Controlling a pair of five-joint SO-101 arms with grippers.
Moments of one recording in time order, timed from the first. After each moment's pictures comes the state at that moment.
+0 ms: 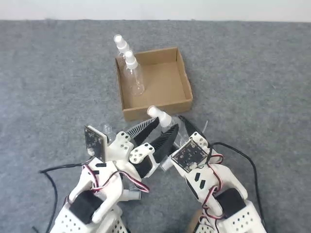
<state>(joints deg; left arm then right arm) 32.1 -103.4 85.7 40.0 26.6 -34.5 -102.9 91.5 37.9 21.1</state>
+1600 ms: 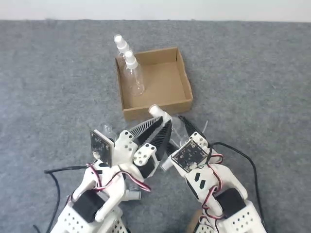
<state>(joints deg) 33.4 -103.4 88.3 35.1 20.7 -34.5 -102.9 91.5 37.9 21.1</state>
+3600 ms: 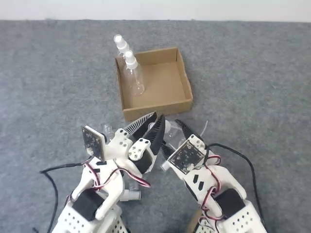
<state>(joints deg) 30.7 -103.4 89.2 33.3 26.5 -36.3 -102.9 91.5 40.3 21.1</state>
